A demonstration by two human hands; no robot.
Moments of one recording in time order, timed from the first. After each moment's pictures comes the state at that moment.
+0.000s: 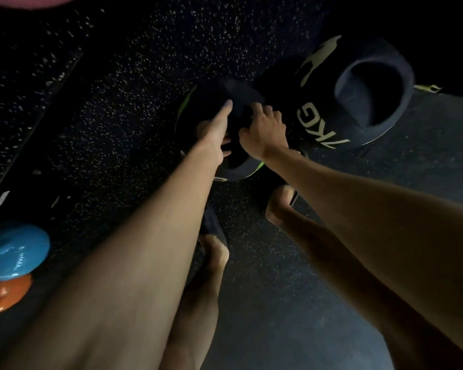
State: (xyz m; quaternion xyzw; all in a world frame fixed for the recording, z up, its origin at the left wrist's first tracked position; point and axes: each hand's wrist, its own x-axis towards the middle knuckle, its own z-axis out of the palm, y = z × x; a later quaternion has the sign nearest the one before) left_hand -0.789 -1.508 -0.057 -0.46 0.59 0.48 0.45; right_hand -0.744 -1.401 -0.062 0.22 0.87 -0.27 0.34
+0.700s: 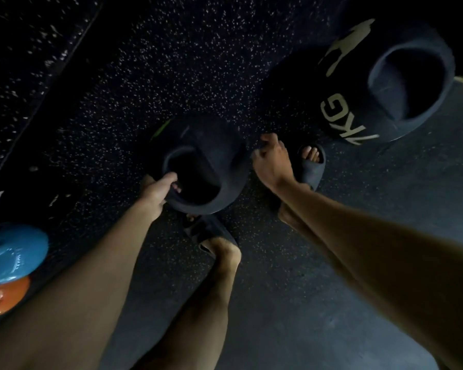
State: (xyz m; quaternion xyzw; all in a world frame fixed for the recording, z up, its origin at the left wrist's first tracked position) left_hand -0.712 -1.691 -0.097 -0.50 0.68 0.39 0.37; right_hand -0.680 -1.443 -0.101 0.34 0.77 -0.42 0.34
